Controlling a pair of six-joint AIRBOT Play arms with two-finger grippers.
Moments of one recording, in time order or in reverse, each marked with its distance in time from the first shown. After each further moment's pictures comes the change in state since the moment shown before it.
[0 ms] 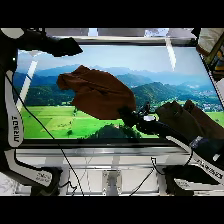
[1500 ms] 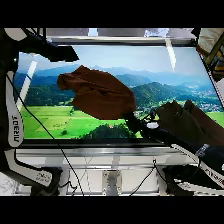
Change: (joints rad) left arm 0.000 0.000 -0.018 0.116 -0.050 0.007; right arm 0.019 0.084 -0.151 -0.021 -0.122 0.130
